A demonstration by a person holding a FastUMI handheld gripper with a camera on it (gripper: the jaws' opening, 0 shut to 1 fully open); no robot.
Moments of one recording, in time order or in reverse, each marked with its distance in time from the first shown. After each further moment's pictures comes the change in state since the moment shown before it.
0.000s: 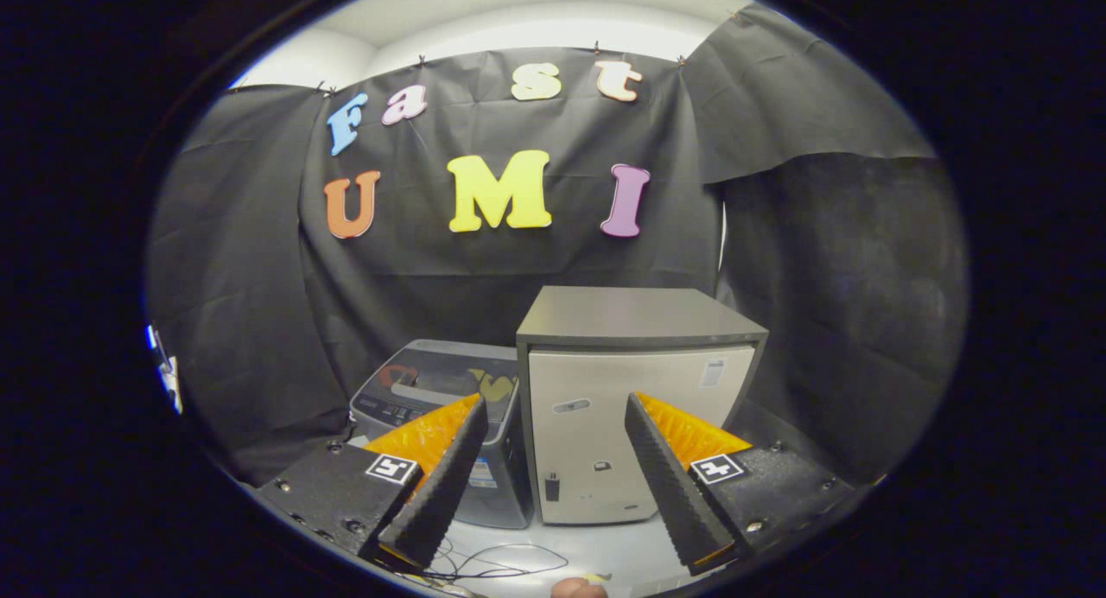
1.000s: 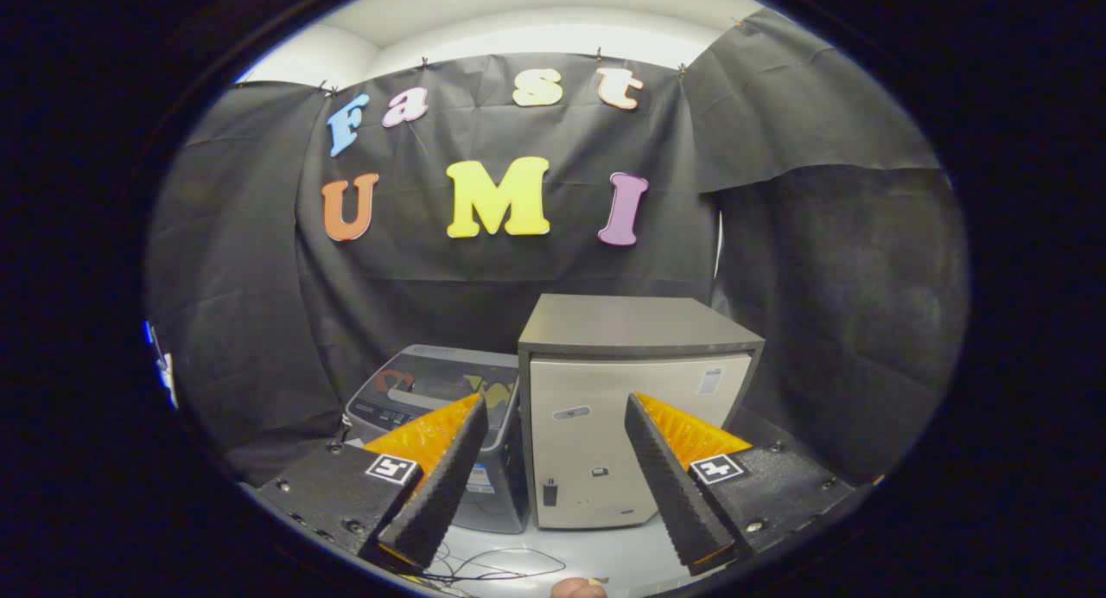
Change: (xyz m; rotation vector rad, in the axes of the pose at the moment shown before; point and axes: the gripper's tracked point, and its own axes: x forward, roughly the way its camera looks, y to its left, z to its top) arm -0.003 0.007 0.008 -0.017 -0.016 -0.023
